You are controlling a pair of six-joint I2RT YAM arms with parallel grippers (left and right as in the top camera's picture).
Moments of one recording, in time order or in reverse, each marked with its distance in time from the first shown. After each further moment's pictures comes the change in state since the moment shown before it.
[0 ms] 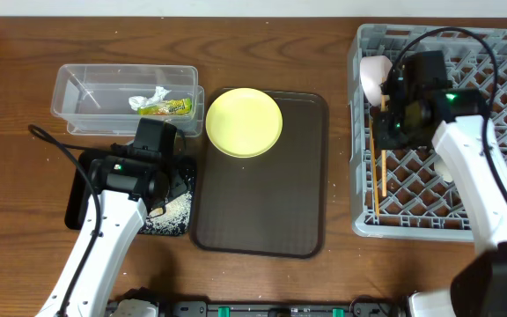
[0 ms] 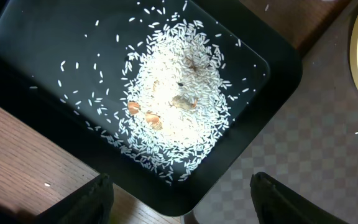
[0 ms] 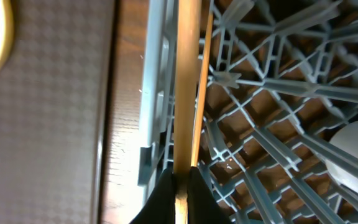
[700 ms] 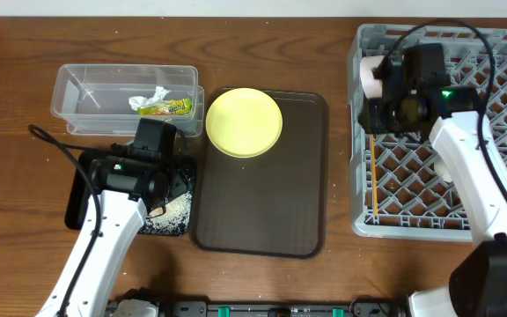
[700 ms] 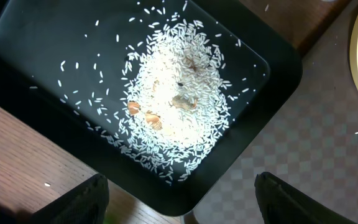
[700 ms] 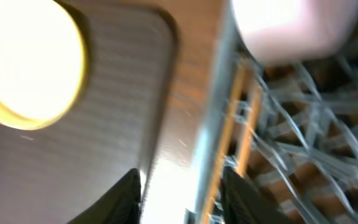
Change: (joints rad) left arm 0.000 0.000 0.000 0.000 0.000 0.000; right arm 0.002 0.017 0.006 0.200 -0.178 -0.011
